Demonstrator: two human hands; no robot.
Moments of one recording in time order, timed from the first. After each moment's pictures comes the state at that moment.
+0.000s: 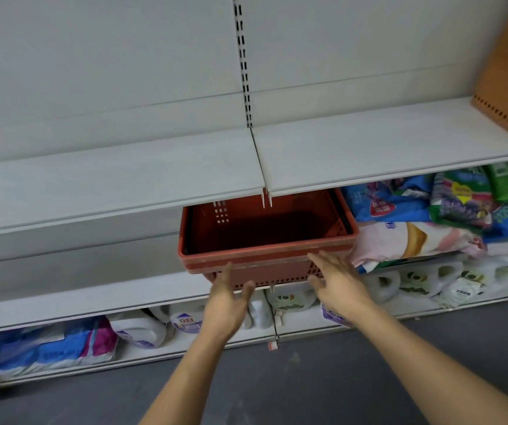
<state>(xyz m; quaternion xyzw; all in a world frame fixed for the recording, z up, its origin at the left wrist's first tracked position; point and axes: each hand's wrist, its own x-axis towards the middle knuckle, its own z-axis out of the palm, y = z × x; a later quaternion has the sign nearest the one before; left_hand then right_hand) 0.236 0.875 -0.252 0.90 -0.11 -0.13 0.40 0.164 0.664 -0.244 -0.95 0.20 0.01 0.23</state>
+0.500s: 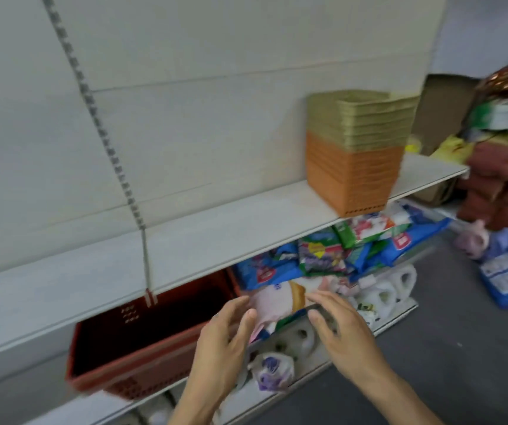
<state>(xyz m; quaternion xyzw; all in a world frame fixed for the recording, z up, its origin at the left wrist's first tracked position) 0.120 0.714 -0.095 0.79 -0.31 -0.14 0.51 -0.018 0.546 -0.116 -0.87 0.25 -0.26 0.33</state>
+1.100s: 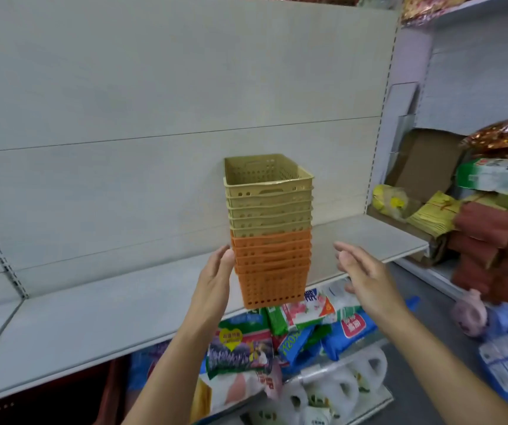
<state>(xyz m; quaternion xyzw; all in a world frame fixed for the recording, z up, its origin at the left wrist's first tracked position) 0.091 0.338 0.011 0.71 -0.27 -0.15 0.64 -0.066 0.146 0.002 -0.74 0.25 -0.35 0.52</state>
